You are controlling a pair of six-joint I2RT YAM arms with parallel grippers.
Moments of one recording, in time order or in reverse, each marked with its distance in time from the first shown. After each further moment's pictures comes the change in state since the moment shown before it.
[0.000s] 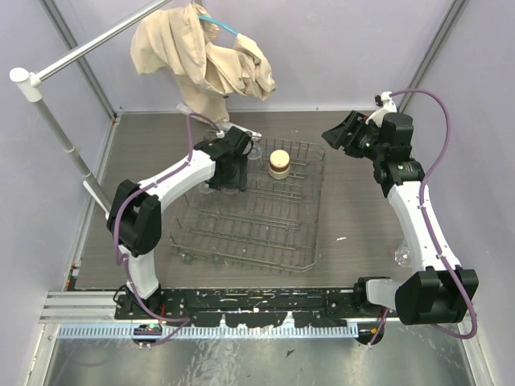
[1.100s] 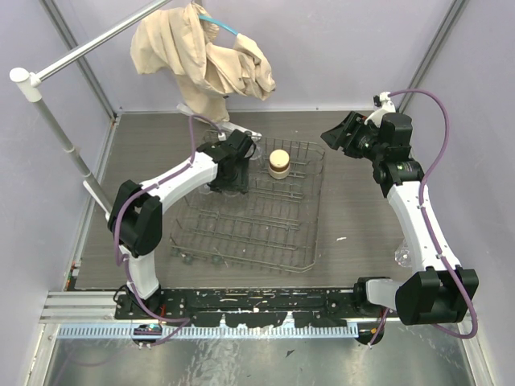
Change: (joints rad) left arm -0.023 0.000 -0.019 0.006 -0.010 -0.028; right arm 0.005 0.000 0.000 -0.006 0.000 -0.003
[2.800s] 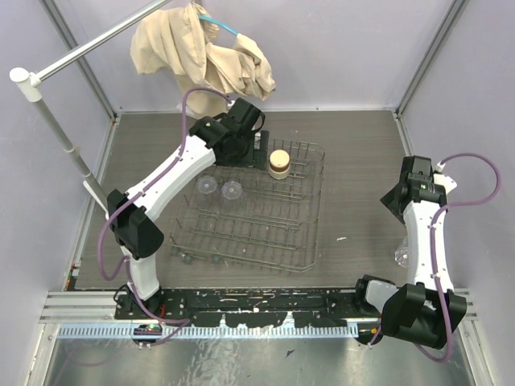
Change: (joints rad) left arm -0.053 -0.002 0.421 -0.218 0.047 0.038; right arm -0.299 -0.124 -0.133 -0.740 0.805 0.136
